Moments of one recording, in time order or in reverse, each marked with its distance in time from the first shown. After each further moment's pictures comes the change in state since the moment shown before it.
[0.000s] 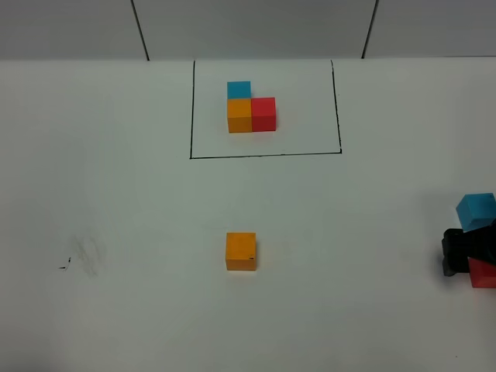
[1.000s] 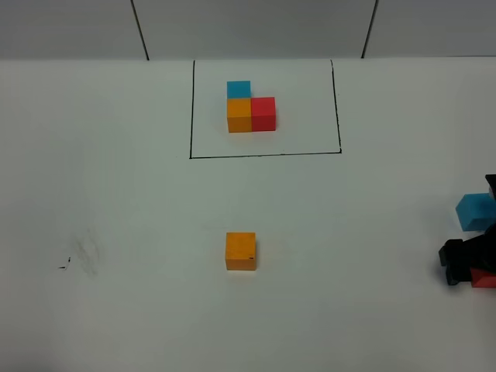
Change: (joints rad) left arm 0.000 0.000 0.000 0.000 0.000 0.000; right arm 0.000 0.095 0.002 -0.064 -0.059 0.002
